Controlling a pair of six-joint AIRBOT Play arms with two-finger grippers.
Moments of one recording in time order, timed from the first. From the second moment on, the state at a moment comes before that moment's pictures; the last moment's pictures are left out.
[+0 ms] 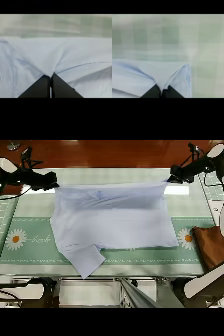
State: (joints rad) left arm 0.12 -1.52 1.39 1.12 -1.11 -1.44; right arm -0.19 -1.90 1.92 -1.13 1.40 1.48
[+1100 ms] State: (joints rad) left arm 0.43 -1.12 0.68 1.07 -1.32 -1.35; right arm -0.38 -1.42 1.10 -1.01 1.23 1.33
